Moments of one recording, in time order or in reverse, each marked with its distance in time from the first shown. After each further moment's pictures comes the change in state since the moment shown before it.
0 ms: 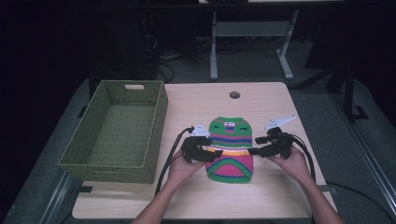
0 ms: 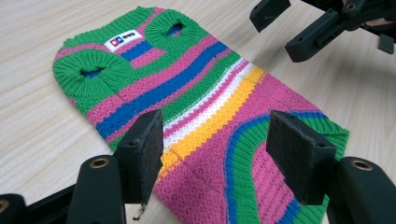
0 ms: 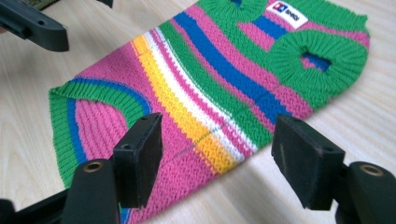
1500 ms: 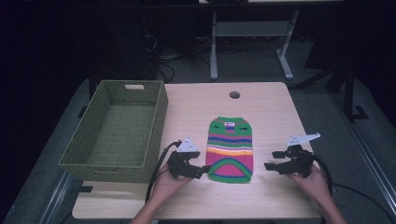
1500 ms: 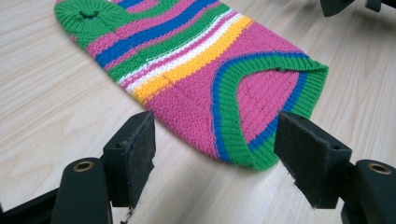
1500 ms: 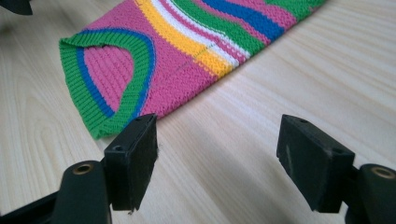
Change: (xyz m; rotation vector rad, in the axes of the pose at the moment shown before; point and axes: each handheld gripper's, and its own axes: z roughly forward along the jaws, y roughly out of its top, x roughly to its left) left arm -0.009 -0.044 -0.035 0.031 0.006 0.008; right arm 0.002 -0.067 -0.034 -0.034 -0.018 0.066
